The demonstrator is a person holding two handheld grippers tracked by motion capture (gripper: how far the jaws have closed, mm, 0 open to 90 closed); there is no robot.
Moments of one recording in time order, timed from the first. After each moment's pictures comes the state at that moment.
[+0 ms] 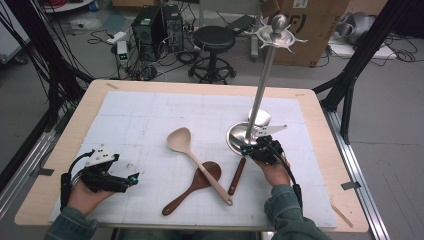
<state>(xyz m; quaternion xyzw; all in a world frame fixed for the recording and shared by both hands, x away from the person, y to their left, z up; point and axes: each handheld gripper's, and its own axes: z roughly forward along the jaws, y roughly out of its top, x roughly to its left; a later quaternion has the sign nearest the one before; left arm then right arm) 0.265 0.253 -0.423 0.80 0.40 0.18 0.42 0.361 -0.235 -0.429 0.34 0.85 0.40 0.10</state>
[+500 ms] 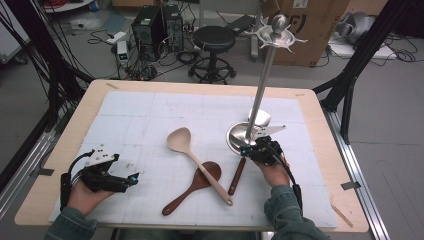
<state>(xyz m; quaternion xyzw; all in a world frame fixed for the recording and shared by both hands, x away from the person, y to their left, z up) 0.265 0.253 -0.423 0.80 0.40 0.18 0.42 0.360 -0.233 -0.431 0.34 0.85 0.40 0.09</state>
